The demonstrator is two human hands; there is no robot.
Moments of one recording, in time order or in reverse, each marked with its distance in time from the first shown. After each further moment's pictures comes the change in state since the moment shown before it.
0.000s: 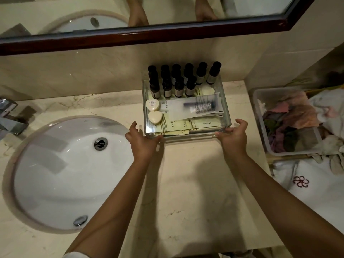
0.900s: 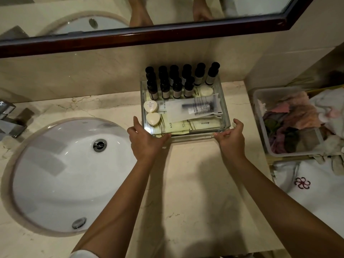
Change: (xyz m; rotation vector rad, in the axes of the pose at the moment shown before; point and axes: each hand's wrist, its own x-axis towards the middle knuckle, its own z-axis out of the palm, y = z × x) left_hand 0.003 0.011 0.014 0.316 0.053 0.076; right_hand 0.004 0.008 0.001 -0.056 -0.028 -0.097
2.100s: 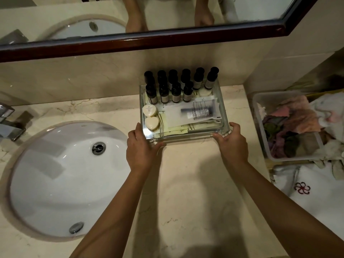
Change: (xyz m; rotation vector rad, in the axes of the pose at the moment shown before) left_hand -0.006 -0.017 -0.005 0.208 0.027 0.178; right_hand -0.003 -0.026 -0.011 -0.334 0.000 -0.043
